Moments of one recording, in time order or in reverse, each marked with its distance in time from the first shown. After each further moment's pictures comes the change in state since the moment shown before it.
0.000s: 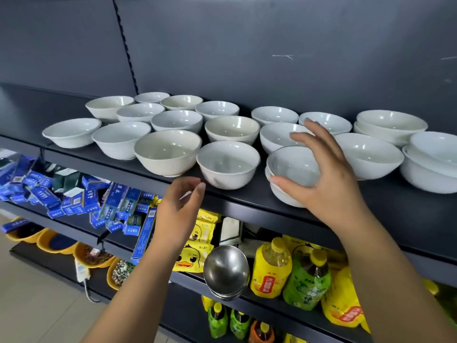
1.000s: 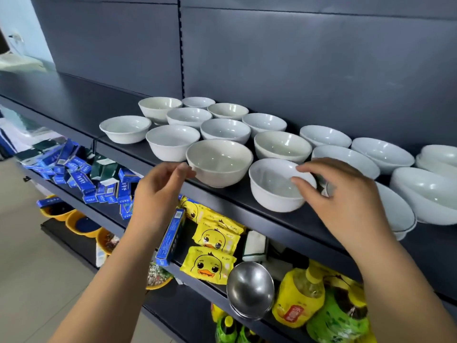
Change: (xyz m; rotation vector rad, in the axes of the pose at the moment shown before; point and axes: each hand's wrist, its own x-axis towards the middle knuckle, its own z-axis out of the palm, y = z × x) left_hand 0.043 0.006 -0.089 0.005 0.179 0.023; right_hand 0.034 -0.038 0.052 -0.132 0.011 -0.144
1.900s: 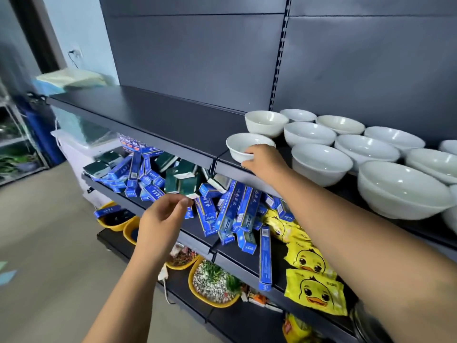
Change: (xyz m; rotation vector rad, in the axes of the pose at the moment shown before) left_hand 0.109 -0.113 -0.263 0.143 0.027 -0.122; right_hand 0.149 -0.196 0.332 -0.066 -0.591 0.260
